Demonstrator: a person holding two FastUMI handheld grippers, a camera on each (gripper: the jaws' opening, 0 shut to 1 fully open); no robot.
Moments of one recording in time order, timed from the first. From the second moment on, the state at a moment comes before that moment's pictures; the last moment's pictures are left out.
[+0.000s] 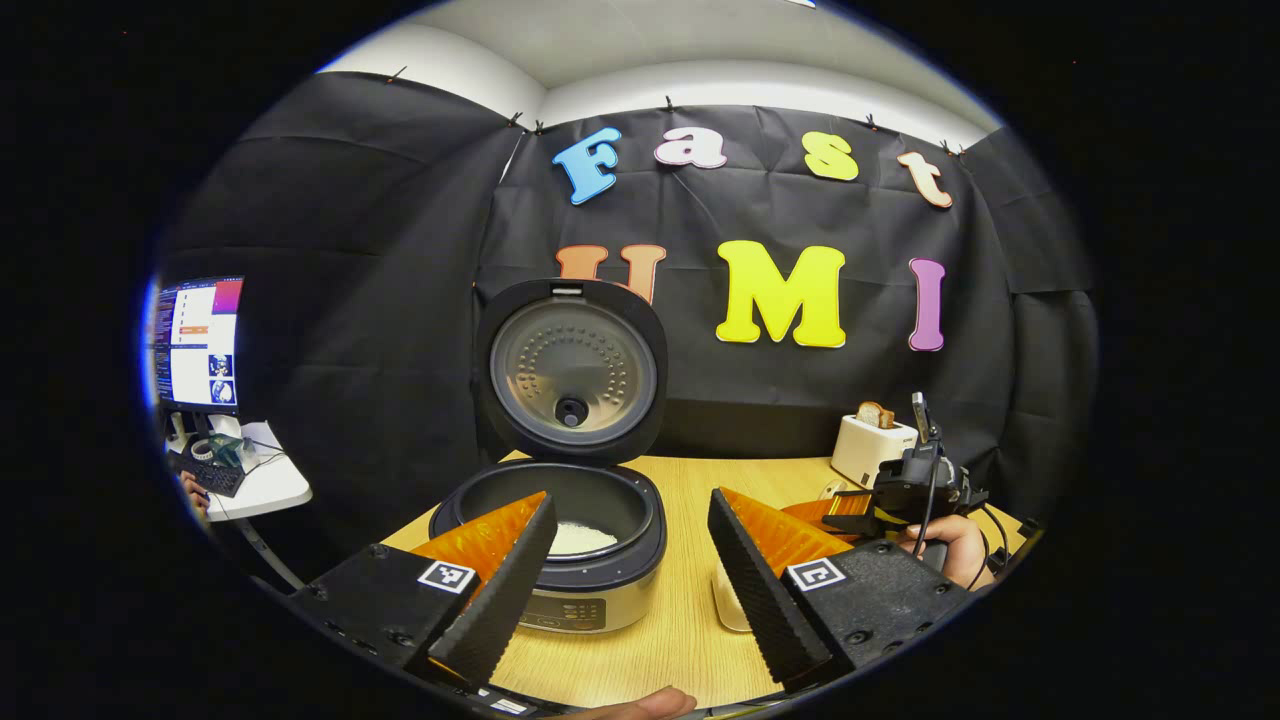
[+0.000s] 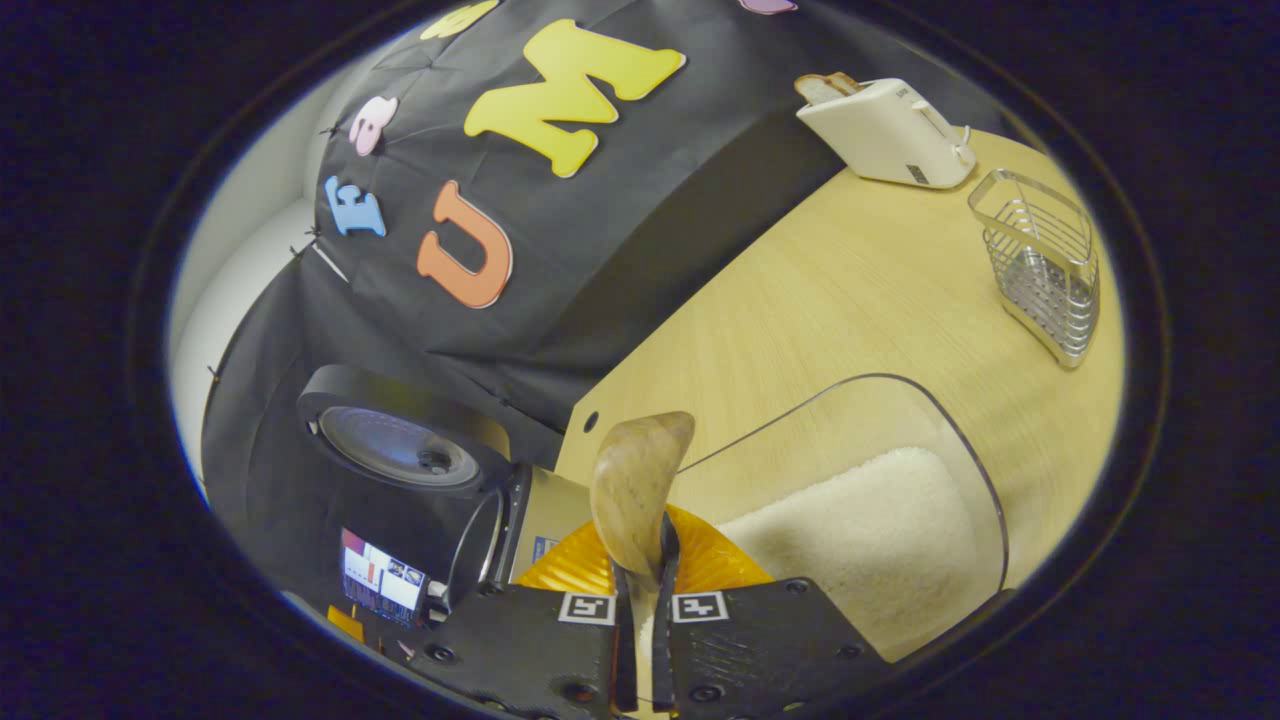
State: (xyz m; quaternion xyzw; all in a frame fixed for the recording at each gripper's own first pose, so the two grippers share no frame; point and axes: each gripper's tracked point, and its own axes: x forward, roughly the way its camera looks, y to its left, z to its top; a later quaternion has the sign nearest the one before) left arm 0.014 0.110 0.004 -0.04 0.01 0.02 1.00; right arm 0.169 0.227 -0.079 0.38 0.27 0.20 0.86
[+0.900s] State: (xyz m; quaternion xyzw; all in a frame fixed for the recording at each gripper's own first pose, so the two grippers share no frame) left arm 0.015 0.105 0.004 -0.02 0.01 0.03 1.00; right arm 0.152 0.152 -0.028 0.60 0.20 0.23 0.74
